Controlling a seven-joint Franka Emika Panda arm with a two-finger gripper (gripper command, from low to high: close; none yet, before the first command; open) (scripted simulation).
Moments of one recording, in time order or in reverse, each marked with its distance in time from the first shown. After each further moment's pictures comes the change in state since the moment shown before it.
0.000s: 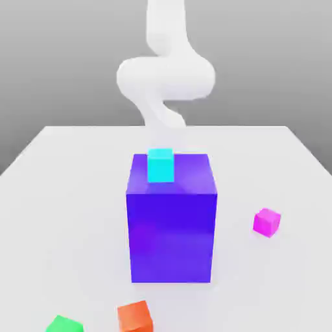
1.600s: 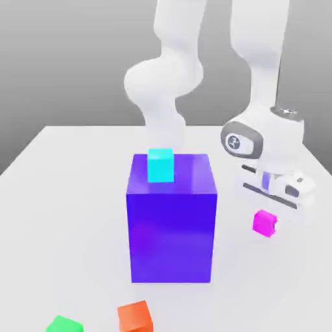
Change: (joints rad) arm 0.813 0.969 0.008 -0.554 -0.038 0.780 -1.337
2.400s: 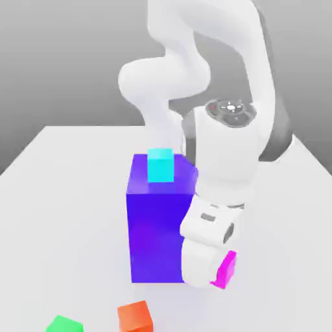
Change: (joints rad) arm -0.461 -0.021 -0.349 0.445 0.212 -0.503 0.593
